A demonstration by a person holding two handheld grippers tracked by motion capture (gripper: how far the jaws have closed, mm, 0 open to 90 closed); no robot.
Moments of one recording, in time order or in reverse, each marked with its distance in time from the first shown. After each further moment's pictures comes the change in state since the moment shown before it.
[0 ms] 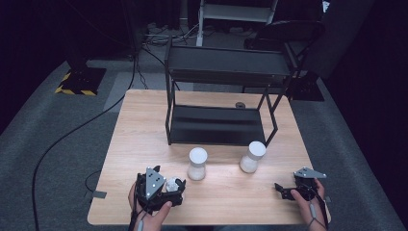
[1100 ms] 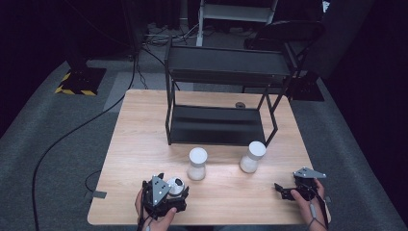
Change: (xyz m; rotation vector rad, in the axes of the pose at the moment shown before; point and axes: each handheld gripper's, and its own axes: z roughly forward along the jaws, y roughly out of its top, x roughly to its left) left arm -0.007 -0.033 0.019 0.024 0.006 -0.013; right arm -0.001 0.000 0.000 0.000 0.008 -0.006
